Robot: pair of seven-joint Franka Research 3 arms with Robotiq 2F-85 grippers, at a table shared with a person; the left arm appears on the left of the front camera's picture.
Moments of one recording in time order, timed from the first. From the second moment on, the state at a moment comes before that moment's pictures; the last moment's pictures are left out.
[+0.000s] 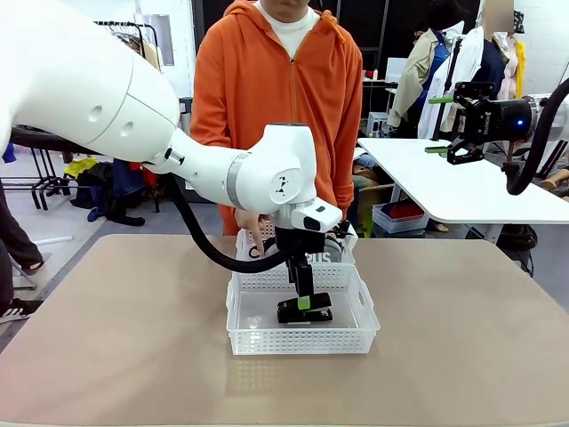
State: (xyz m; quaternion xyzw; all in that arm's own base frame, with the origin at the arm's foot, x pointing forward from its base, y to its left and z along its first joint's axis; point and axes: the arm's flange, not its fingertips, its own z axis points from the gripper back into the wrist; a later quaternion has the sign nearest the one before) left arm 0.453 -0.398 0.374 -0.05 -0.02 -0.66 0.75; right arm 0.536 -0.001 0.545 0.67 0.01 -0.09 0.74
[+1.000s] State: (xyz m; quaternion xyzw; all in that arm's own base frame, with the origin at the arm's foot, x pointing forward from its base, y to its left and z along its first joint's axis) left arm 0.450 -0.335 0.479 -0.23 -0.03 -0.54 0.81; right arm 0.536 -0.001 0.545 0.67 0.01 -0.09 0.74
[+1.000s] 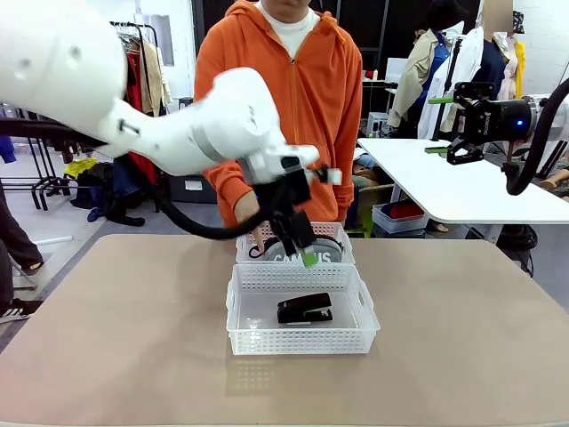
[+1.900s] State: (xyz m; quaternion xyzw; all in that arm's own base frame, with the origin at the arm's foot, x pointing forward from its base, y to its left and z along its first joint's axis) left arm 0.455 -0.249 0.510 -0.36 -0.08 -0.38 0.85; right arm 0.536 -0.001 0.545 0.67 0.01 -0.09 0.74
